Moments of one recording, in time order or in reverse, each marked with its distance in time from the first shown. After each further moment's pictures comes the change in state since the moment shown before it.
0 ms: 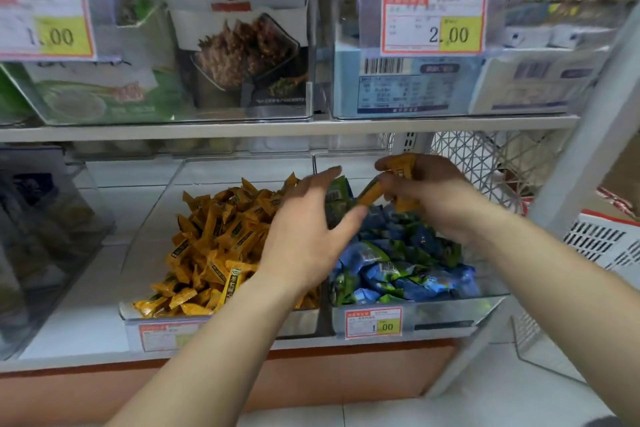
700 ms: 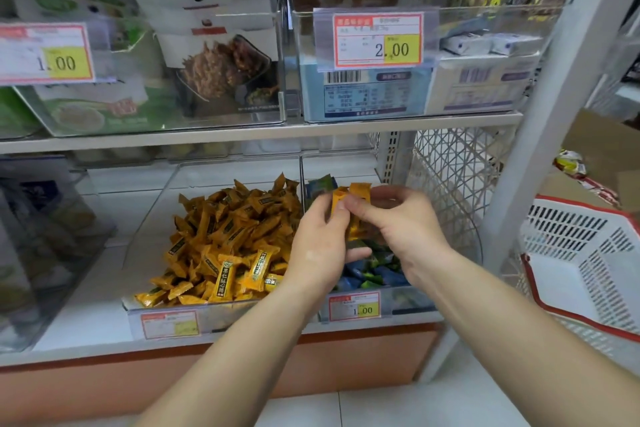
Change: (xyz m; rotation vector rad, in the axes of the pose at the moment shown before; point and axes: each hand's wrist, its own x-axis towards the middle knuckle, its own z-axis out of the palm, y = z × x) left_hand -0.025 0.057 0.023 -0.948 -0.074 -0.480; right_hand -0.061 -0.001 0.038 0.178 0.315 0.131
